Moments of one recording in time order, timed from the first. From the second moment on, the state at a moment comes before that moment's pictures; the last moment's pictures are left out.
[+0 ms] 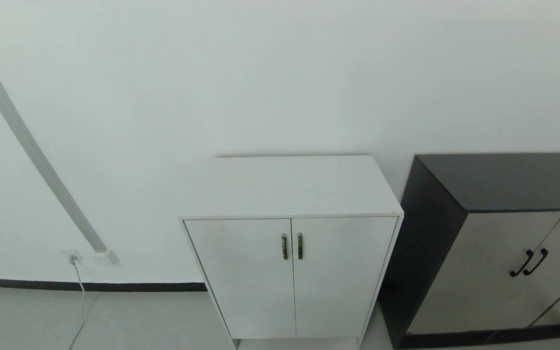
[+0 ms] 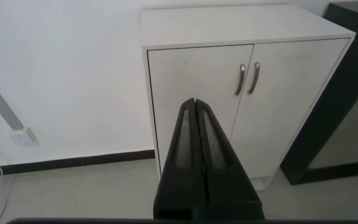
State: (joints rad) left arm 0.00 0.00 0.00 0.00 -0.08 0.01; right arm 0.00 0.15 0.00 0.00 0.03 -0.02
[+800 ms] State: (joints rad) left arm 0.00 0.00 0.00 0.00 -0.08 0.01; right arm 0.00 0.00 0.00 0.00 -0.06 0.04
